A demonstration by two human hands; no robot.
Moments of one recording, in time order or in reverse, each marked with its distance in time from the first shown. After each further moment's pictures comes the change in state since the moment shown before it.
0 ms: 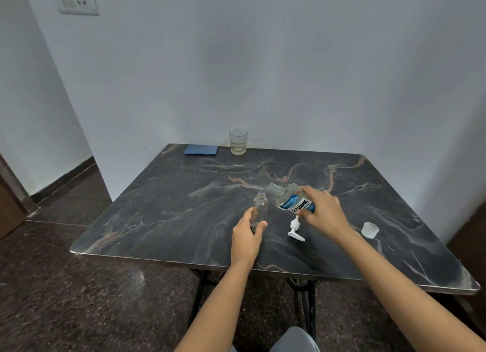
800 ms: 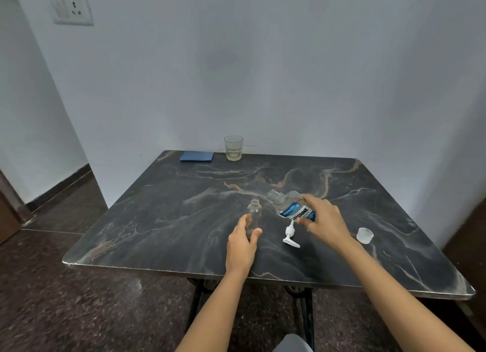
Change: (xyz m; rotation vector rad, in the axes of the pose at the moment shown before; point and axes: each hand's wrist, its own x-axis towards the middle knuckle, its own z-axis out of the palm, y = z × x) left_hand -0.002 0.005 0.001 0.054 0.001 0.011; right_hand -0.006 0.013 -0.005 0.069 -0.001 0.040
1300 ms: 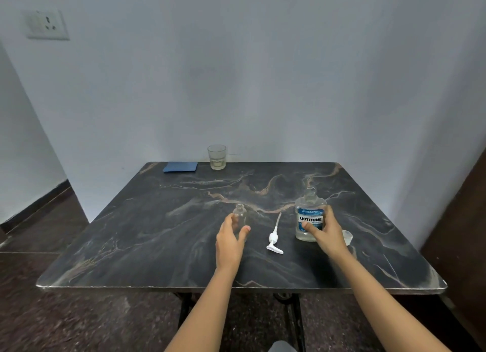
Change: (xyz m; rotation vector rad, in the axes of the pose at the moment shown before) left_hand 0.017 0.020 0.009 -0.046 0.033 -0.003; right_hand -0.019 0.058 0.005 0.578 0.173 0.292
